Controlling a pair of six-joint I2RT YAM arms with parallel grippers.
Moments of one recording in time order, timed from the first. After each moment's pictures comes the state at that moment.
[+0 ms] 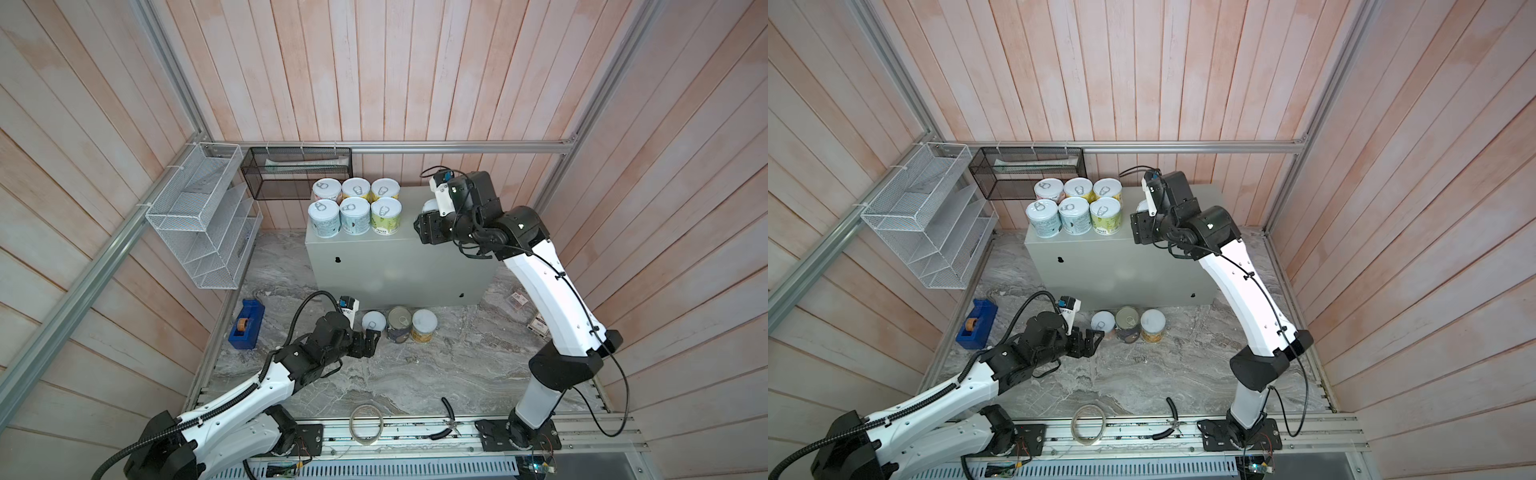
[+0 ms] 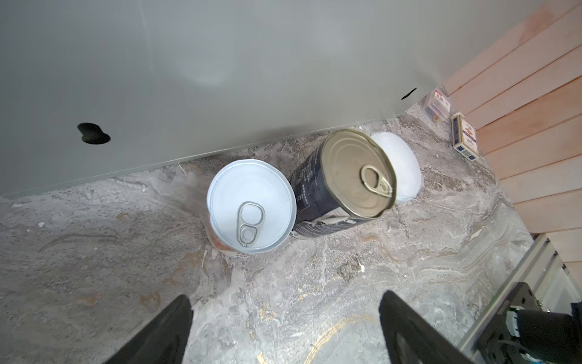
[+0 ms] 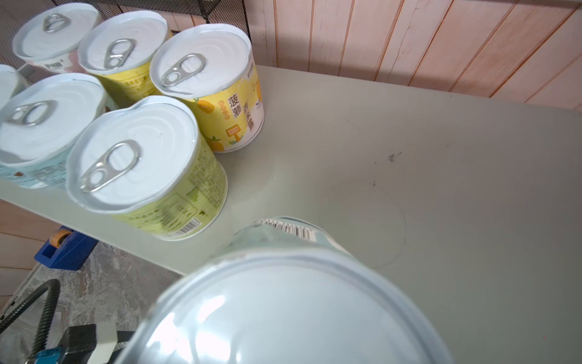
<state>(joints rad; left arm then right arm) -0.71 0.99 0.55 -0.21 0.02 -0.49 0.67 1.80 2.35 -1.18 0.16 0.23</state>
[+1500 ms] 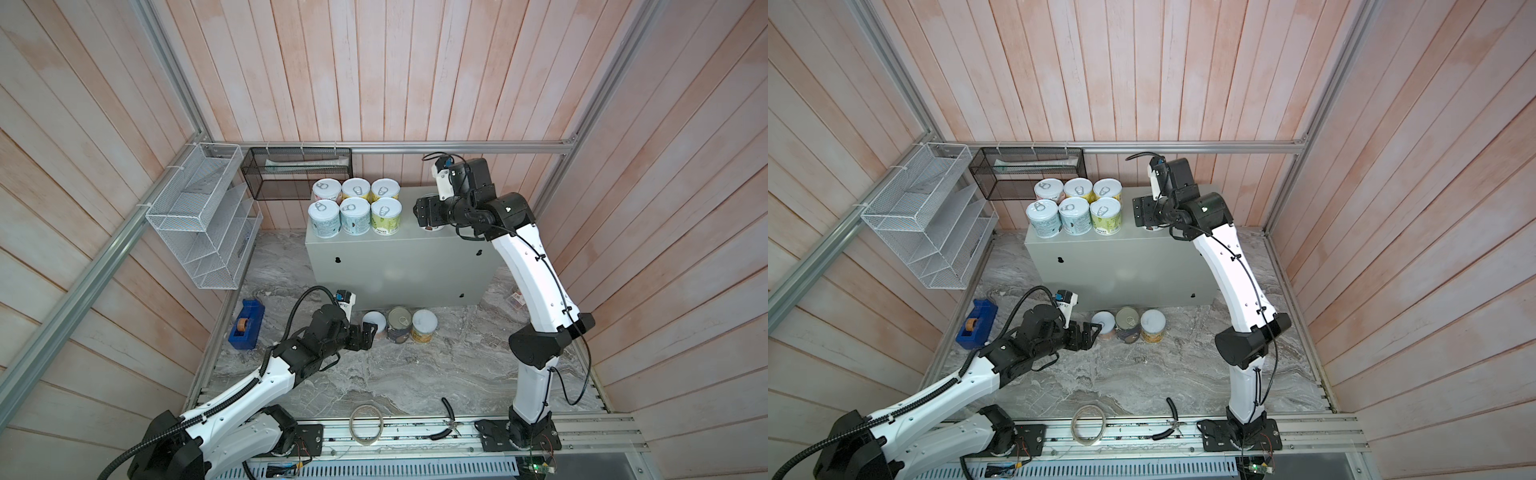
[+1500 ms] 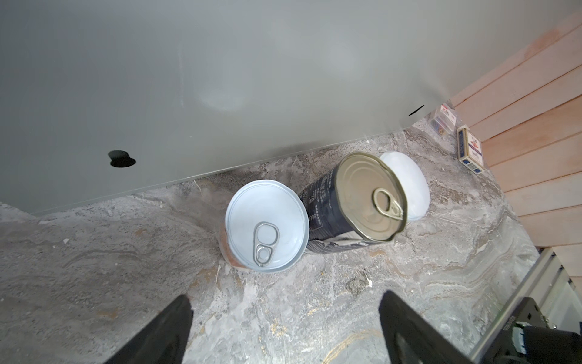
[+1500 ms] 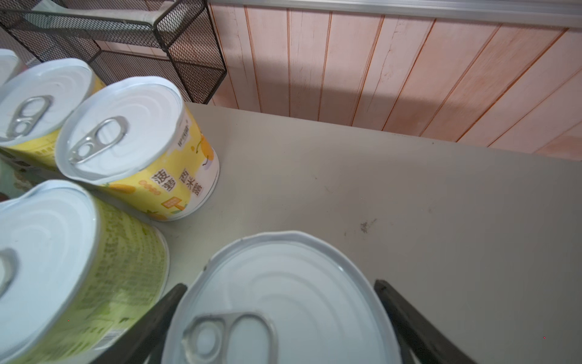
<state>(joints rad) -0.65 1.02 0.59 -0.21 0.05 -0.45 0.56 1.96 2.53 -1.15 0.10 0.19</state>
